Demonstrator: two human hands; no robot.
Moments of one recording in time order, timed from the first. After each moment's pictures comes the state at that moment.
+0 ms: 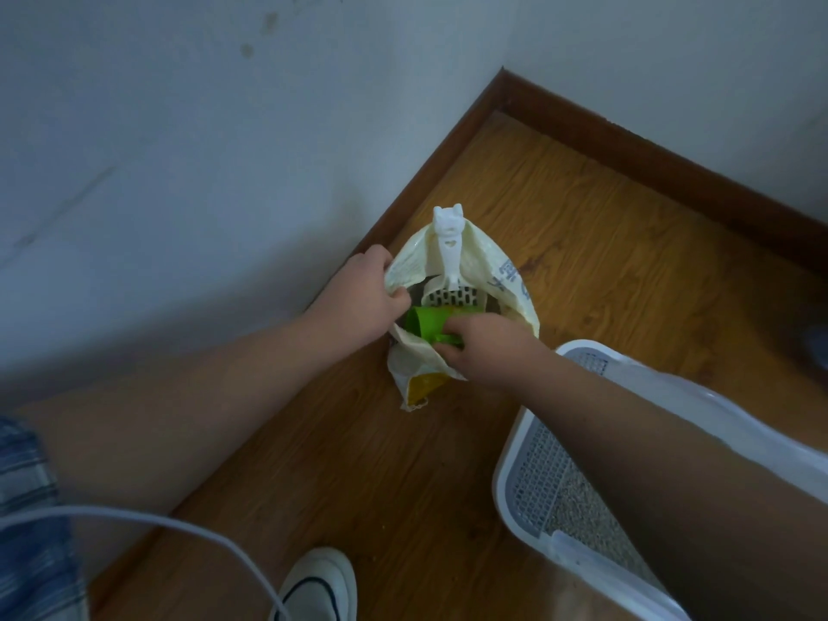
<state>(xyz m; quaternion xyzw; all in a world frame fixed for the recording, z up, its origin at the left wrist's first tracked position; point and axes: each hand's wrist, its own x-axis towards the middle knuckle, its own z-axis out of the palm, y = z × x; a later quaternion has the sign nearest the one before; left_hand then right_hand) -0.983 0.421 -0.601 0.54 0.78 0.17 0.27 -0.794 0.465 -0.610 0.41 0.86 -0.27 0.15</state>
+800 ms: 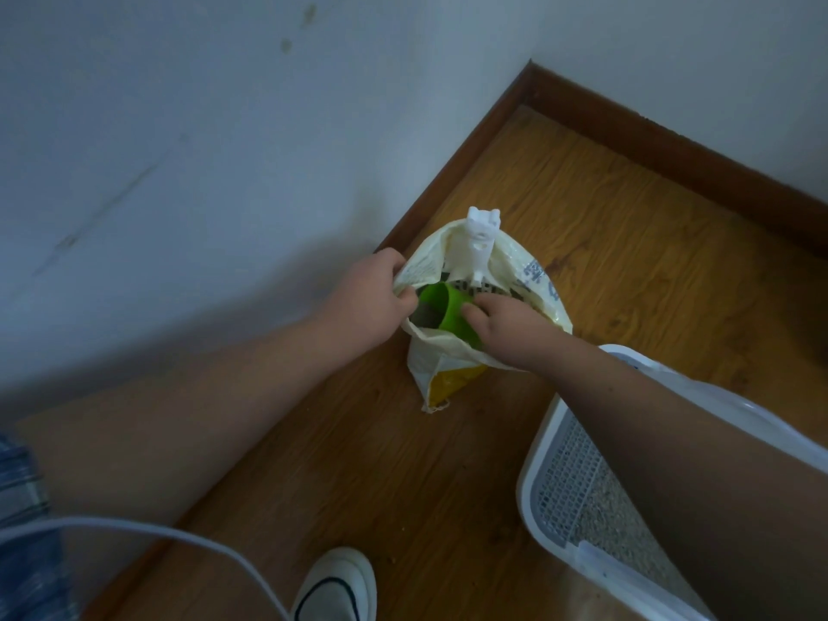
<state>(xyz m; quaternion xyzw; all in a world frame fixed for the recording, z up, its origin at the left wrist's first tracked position) -0.998 0.411 -0.595 0.54 0.78 0.19 0.27 -0.812 0.484 -0.615 0.46 0.79 -0.39 0.08</state>
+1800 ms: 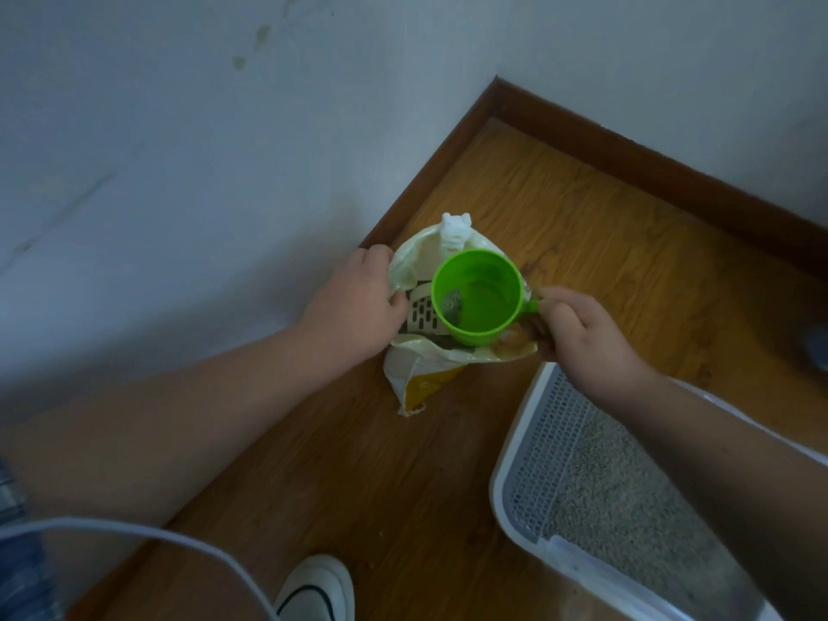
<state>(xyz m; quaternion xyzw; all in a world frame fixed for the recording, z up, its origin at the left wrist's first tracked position) -0.972 0.414 -0.584 0.59 0.76 0.15 0.21 -0.720 0.476 -0.570 0.46 0.70 -0.51 -0.20</state>
